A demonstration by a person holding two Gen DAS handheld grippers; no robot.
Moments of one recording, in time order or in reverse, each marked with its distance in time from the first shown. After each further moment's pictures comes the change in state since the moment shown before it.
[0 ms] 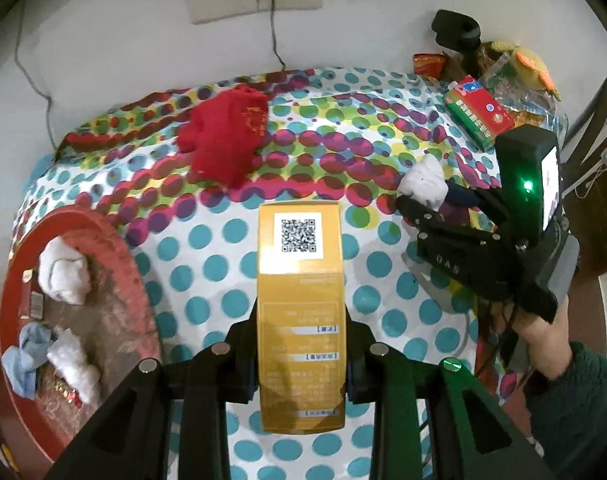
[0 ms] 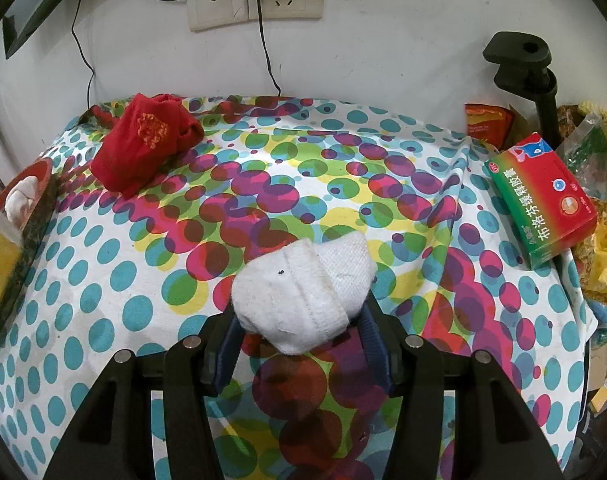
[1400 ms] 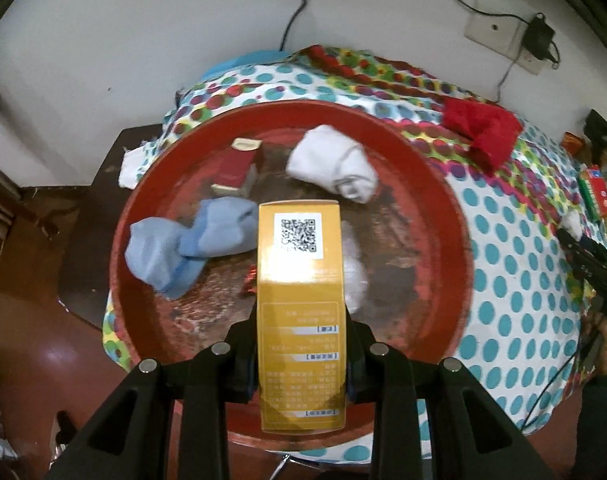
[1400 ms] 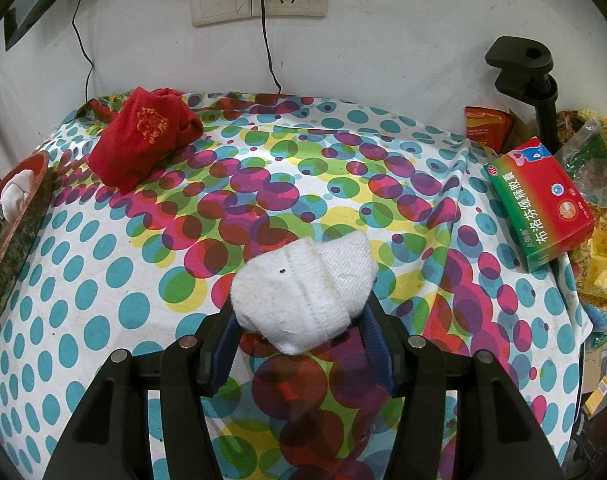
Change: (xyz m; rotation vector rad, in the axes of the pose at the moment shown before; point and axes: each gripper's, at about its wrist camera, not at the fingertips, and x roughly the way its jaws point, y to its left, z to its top) left arm -0.055 0.216 -0.108 -0.367 0.017 0.212; right arm 0.001 0.009 0.000 -0.007 0.005 -0.027
